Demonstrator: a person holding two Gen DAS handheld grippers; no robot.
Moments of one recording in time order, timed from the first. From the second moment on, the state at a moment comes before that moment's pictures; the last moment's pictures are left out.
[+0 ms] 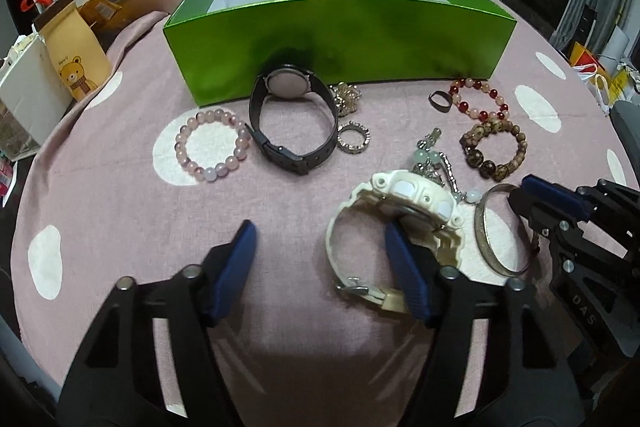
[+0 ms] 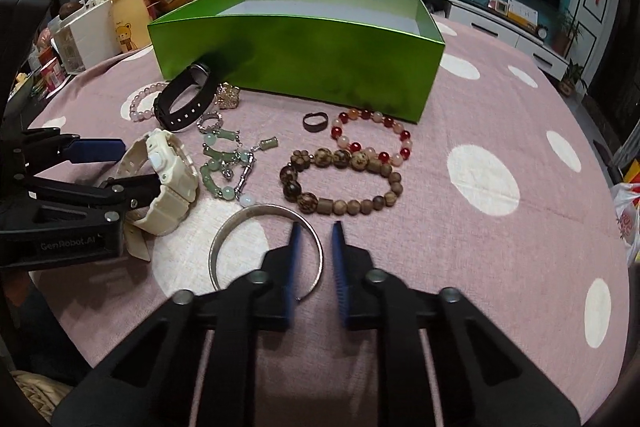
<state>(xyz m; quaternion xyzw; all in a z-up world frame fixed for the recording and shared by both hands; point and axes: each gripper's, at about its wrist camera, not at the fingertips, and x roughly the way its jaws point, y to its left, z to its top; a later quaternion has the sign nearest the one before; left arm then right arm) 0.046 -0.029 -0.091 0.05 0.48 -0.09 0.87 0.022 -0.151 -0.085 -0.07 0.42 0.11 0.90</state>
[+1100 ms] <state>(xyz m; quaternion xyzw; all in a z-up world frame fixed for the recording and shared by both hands) 0.037 -0.014 -0.051 0.01 0.44 -0.08 0.89 0.005 -0.173 -0.045 -0.04 0.36 0.08 0.93</state>
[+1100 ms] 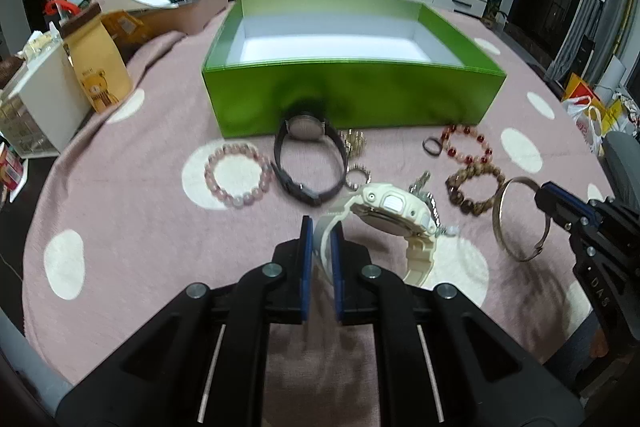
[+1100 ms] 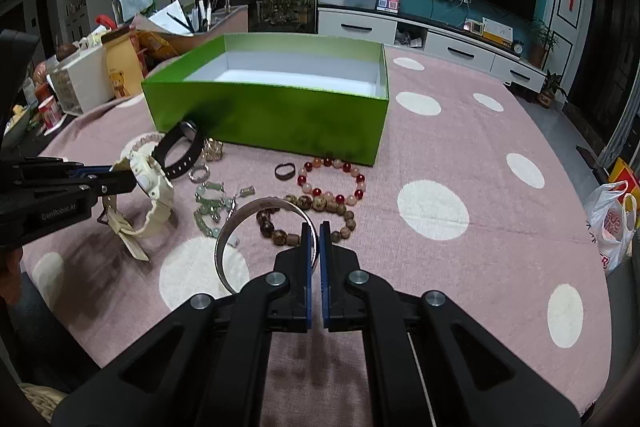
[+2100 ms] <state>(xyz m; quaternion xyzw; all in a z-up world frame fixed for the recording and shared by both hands) 0.105 0.002 0.020 0.02 0.36 -0.05 0.93 0.073 -0.167 0.010 0.00 0.29 0.10 0.95</state>
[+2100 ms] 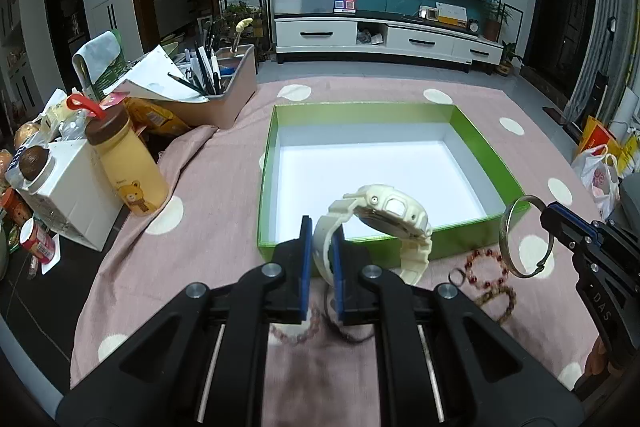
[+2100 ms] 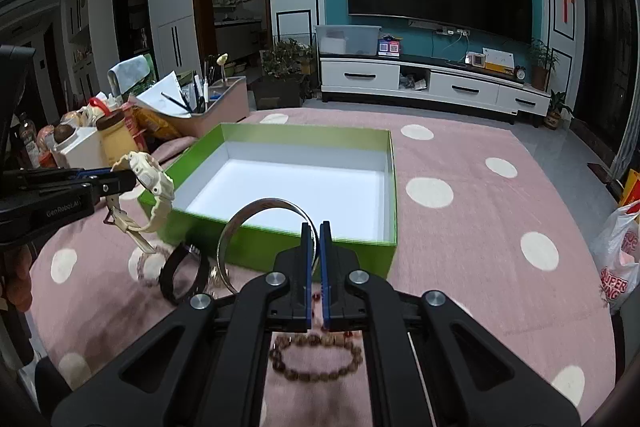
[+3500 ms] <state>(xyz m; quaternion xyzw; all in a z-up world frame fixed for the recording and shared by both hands) 0.140 -0.022 0.010 0.04 0.37 -0.03 0.93 0.096 -0.175 0.004 0.03 0.30 0.07 0.95</state>
